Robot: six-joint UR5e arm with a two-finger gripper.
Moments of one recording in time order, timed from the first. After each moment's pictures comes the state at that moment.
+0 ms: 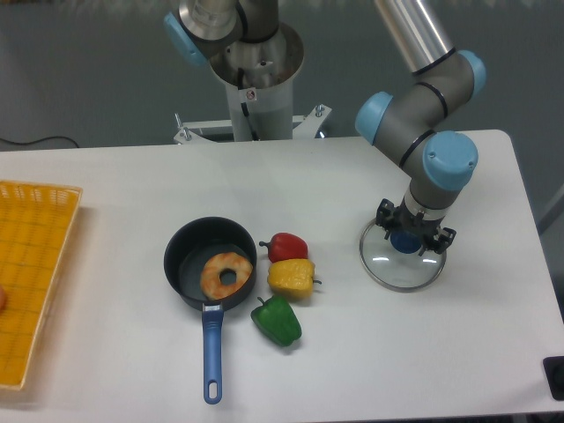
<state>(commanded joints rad) 2.78 -2.06 -1.71 -0.97 1.55 1.23</state>
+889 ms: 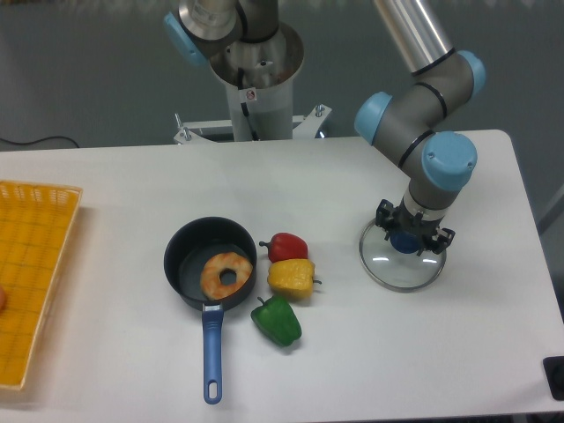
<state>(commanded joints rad) 2.78 -2.04 -1.71 -0.98 1.55 1.23</state>
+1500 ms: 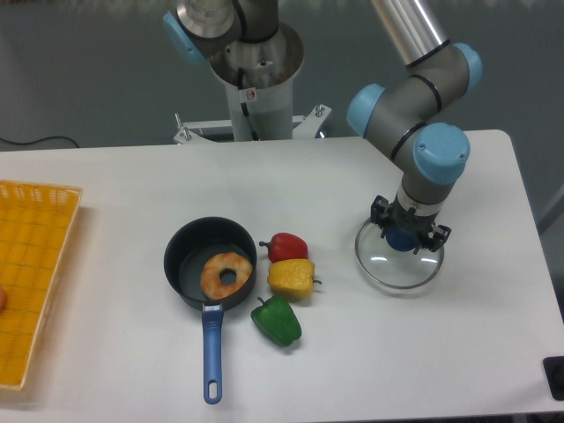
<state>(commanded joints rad) 2.75 -1.99 -1.71 -1.02 1.56 1.23</state>
